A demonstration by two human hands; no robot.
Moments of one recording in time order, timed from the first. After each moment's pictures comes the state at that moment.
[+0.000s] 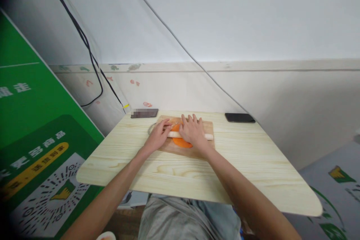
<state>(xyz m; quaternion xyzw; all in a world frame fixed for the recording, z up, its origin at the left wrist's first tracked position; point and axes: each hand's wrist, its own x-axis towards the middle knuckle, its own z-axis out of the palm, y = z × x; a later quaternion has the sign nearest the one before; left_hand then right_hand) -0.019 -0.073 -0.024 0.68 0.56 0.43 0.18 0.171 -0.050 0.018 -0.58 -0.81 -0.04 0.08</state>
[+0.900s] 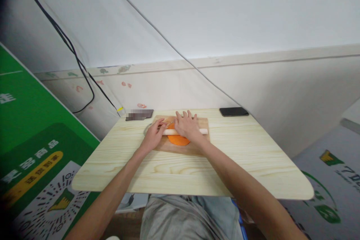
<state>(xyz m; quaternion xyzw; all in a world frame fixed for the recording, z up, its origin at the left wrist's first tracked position) -0.023 -0.067 -0.030 0.68 0.56 0.44 0.18 0.170 -0.037 0.017 -0.59 -0.80 0.00 0.11</state>
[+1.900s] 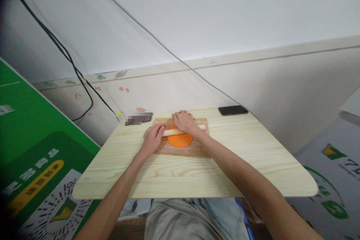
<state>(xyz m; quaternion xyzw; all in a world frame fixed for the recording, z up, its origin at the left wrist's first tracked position) -0.023 -0.069 -0.025 0.72 0.54 0.42 0.12 0.171 -0.009 0.032 -0.53 -0.84 0.05 0.12</state>
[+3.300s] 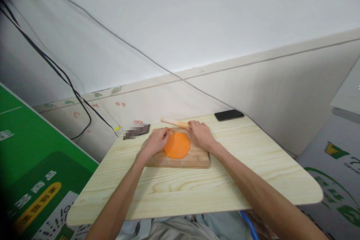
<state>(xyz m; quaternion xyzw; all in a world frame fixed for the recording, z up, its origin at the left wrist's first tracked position) 0.008 -0.043 0.032 0.79 0.58 0.19 0.09 0.259 -0.031 0.002 -0.54 -0.81 -0.04 0.20</state>
